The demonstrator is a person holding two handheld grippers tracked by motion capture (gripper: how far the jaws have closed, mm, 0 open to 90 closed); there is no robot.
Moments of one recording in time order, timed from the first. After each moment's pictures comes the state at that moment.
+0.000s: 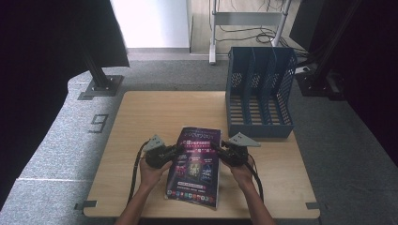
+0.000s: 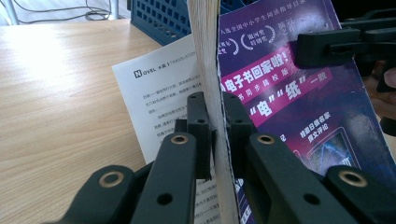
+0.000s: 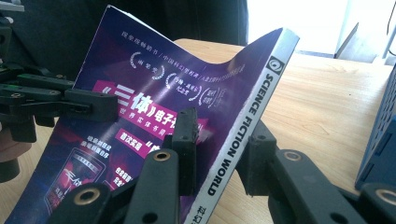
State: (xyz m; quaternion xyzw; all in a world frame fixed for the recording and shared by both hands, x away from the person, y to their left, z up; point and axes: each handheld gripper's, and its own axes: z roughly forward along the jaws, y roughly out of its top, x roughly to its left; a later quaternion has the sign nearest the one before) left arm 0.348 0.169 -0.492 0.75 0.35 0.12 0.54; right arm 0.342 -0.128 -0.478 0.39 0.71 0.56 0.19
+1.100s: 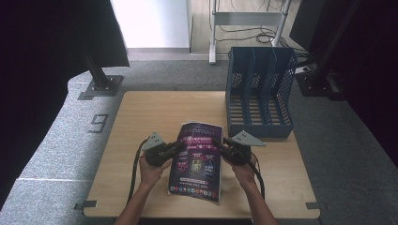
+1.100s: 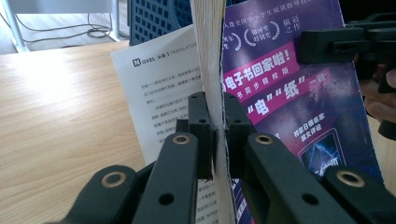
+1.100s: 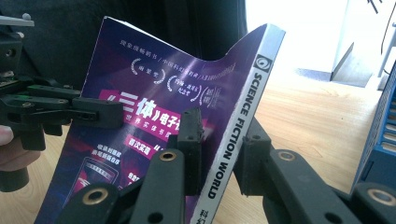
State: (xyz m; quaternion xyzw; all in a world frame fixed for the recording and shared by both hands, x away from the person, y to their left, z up) left arm 0.345 0.166 -0.474 0.74 0.34 0.14 0.56; right arm 0.336 -0.133 -0.458 0.38 0.69 0.58 0.20
